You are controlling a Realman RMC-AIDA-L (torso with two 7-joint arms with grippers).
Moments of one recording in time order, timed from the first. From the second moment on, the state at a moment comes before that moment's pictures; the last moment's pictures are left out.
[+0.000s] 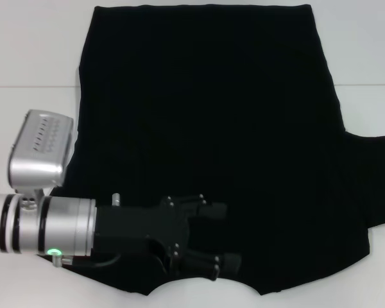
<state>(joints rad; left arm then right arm) -0.58 -2.16 0.78 0.60 2.00 1.70 -1.30 0.58 1.80 -0.61 -0.70 -2.36 -1.51 2.47</state>
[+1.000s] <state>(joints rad) -0.60 -2.17 0.86 0.59 2.02 1.54 -1.28 0.64 1.81 -0.61 -0.52 -2.48 -1.36 2.50</state>
